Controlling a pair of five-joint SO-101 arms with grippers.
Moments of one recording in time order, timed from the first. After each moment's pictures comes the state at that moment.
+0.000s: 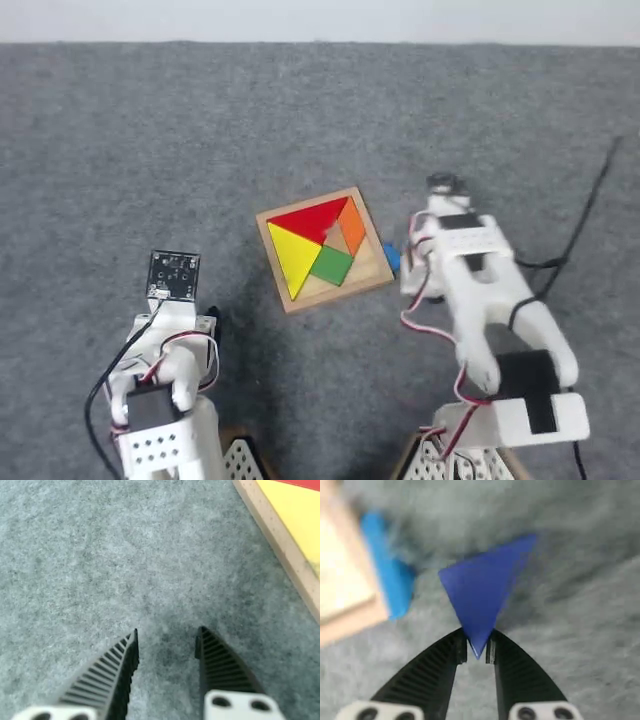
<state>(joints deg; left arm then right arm) -18.8 -103.1 96.9 72.0 -10.5 -8.6 -2.4 36.8 60.5 -10.2</state>
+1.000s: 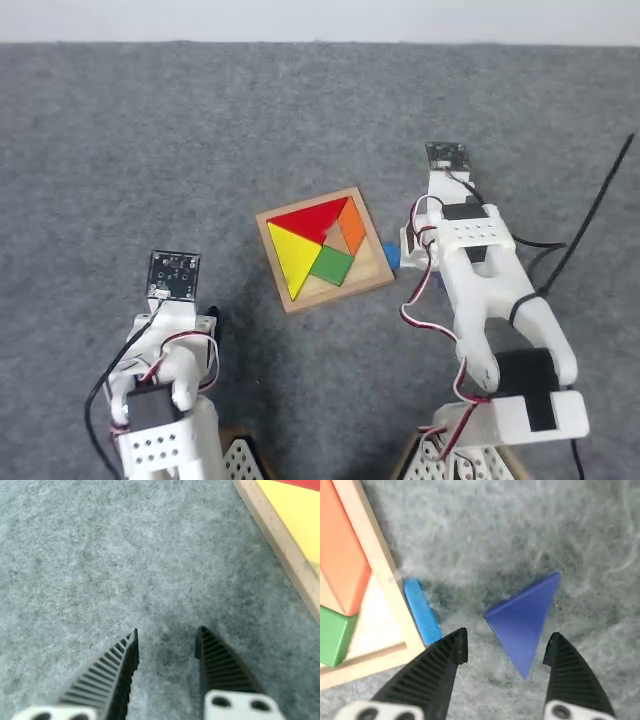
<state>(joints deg) -18.8 -103.1 96.9 72.0 -10.5 -10.4 -1.8 33.7 53.5 -8.0</state>
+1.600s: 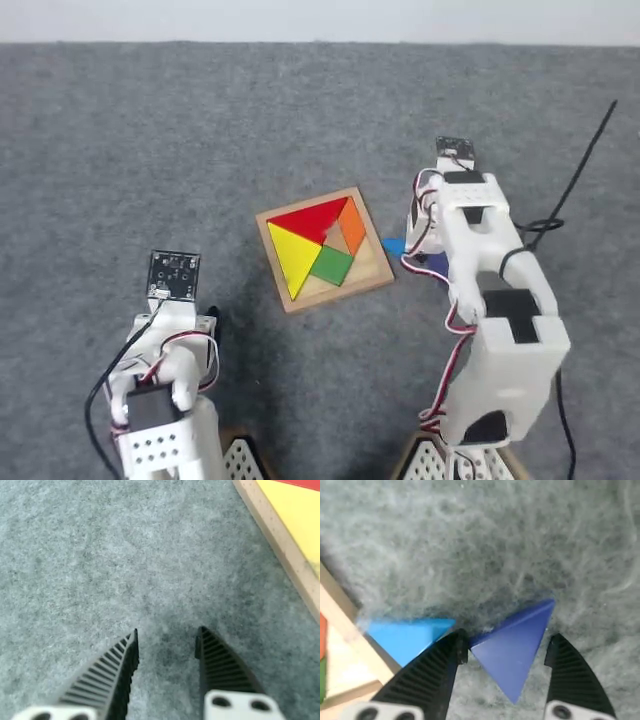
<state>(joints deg) -18.8 -103.1 96.9 72.0 -10.5 -7.2 21.3 11.4 64.6 -10.1</state>
